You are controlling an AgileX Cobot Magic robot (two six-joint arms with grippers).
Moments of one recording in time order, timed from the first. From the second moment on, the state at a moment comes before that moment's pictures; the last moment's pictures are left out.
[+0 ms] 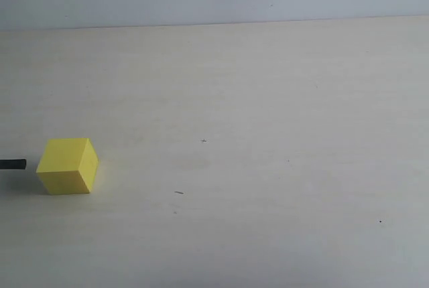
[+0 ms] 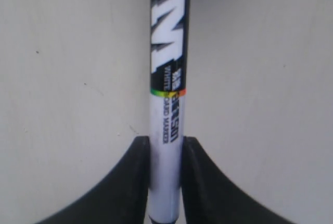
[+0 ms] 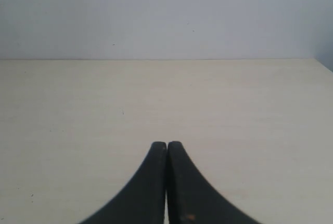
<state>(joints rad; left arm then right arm) 0.09 1.78 -0.95 0.26 0.81 1.41 0.17 0.01 0.00 -0.08 0.29 0.08</state>
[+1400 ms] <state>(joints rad) -0.15 1.80 -0.92 0.23 0.72 1.44 0.17 0.01 0.00 -0.08 0.29 0.08</state>
